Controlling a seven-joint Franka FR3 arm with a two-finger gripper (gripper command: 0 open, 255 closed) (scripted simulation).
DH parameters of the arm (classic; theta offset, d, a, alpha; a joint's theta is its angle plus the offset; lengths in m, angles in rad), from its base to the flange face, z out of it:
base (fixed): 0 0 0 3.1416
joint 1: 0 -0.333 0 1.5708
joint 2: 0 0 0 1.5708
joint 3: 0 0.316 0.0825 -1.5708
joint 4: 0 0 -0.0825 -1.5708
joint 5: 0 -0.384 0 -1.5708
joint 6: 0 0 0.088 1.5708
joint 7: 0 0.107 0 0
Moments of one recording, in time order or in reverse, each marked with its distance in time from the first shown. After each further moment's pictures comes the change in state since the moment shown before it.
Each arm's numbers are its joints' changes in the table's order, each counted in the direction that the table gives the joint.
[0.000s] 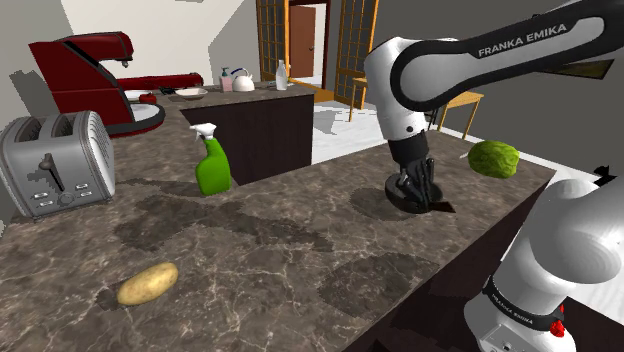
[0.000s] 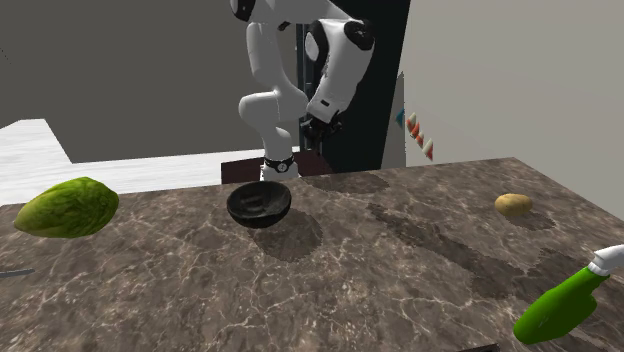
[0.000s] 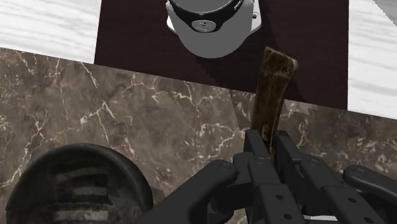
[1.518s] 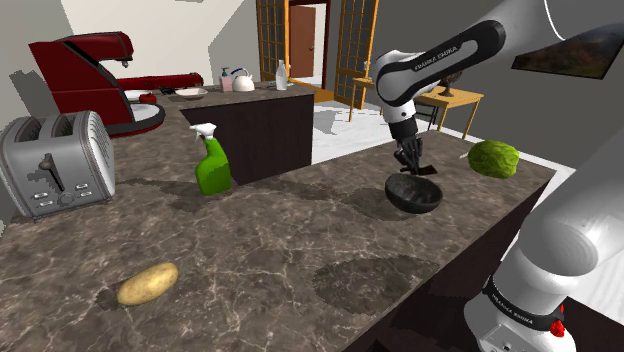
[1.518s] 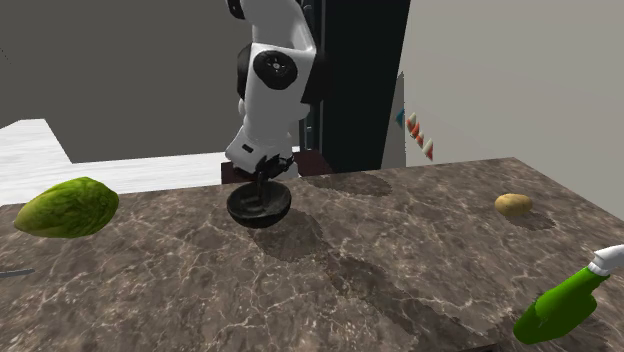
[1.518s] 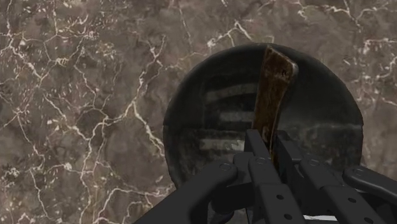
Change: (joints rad) arm 0.207 0.369 -0.250 -0.223 0.299 0.176 -0.309
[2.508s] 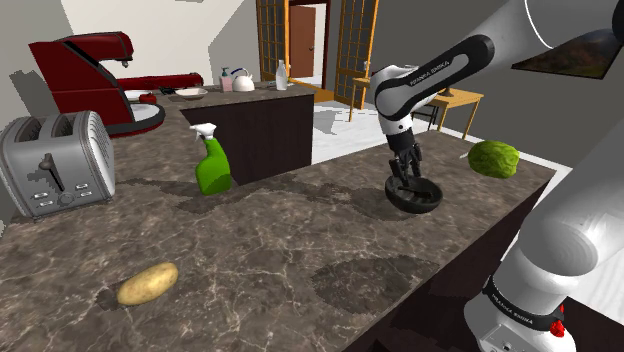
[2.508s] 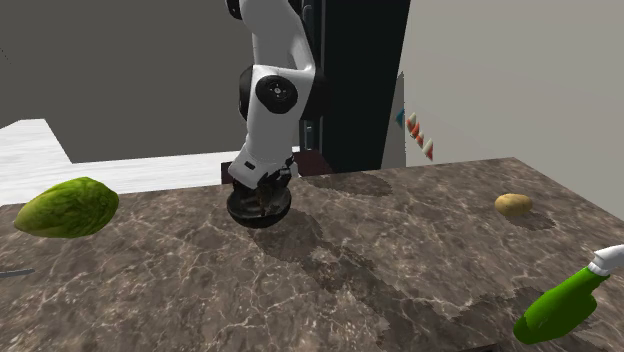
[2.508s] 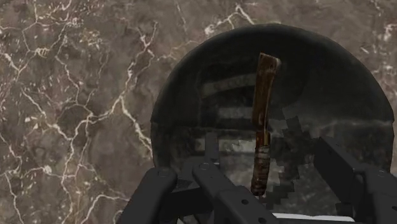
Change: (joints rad) arm 0.002 0.046 -0.004 0.050 0.005 0.096 0.015
